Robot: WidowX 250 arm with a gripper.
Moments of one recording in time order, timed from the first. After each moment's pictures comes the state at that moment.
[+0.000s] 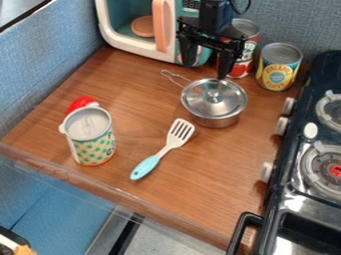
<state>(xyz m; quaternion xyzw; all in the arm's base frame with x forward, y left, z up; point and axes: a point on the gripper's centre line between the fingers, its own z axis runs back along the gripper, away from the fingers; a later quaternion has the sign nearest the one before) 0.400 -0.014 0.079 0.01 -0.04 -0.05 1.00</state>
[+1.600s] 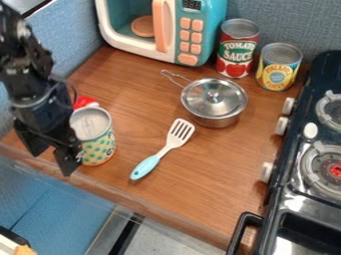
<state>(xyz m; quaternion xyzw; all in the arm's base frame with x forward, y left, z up) 0.188 0.108 0.041 0.04 -0.06 -0.05 1.00</state>
